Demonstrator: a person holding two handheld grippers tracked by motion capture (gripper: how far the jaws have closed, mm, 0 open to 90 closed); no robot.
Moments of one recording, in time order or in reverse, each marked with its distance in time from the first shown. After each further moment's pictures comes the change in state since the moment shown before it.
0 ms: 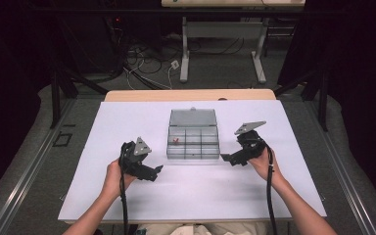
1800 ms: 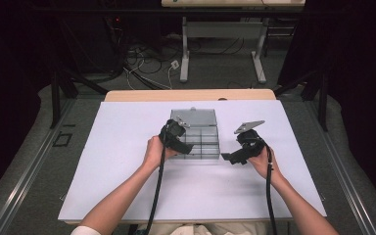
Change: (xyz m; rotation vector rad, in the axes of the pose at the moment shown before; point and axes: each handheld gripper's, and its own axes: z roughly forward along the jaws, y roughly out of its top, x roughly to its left) left arm -0.008 0.091 0.099 0.122 -0.036 -0.011; right arm -0.008 -0.003 0.011 -0.002 -0.002 0.008
